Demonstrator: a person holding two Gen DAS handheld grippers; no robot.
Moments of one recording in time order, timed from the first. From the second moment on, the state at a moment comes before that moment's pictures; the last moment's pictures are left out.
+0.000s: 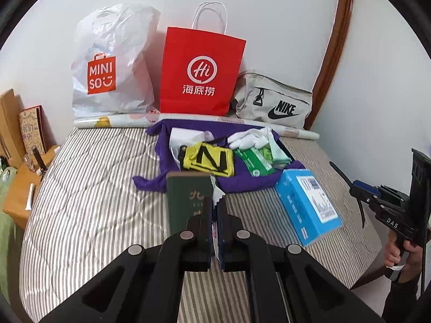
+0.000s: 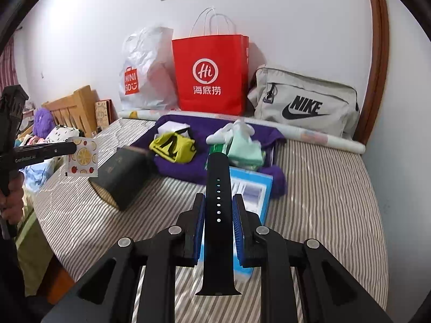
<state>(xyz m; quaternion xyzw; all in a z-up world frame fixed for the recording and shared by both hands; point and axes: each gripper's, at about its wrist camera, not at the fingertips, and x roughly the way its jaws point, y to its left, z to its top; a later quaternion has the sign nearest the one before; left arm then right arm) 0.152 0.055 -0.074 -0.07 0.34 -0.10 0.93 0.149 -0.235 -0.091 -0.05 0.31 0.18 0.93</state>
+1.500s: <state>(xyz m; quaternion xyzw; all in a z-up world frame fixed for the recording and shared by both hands) 0.363 0.045 -0.124 -0.14 0.44 -0.15 0.87 0.360 -0.173 -0.130 -0.10 0.39 0.18 0.90</state>
